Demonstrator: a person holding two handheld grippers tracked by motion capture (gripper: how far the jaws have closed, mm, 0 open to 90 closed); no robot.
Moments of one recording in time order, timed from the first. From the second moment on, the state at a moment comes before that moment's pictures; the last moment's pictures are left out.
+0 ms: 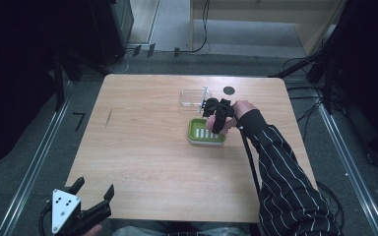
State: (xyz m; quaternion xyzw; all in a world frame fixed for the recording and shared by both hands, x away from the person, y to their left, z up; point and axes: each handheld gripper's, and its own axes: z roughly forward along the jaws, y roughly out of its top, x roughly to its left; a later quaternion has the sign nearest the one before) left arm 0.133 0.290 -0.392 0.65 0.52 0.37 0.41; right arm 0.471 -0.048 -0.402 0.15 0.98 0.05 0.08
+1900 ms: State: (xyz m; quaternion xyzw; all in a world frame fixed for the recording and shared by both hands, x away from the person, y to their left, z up) left arm 0.124 0.295 -0.392 0.64 0.53 0.38 0.40; right arm 0.483 -0.023 -0.445 0.11 0.99 0.02 0.08
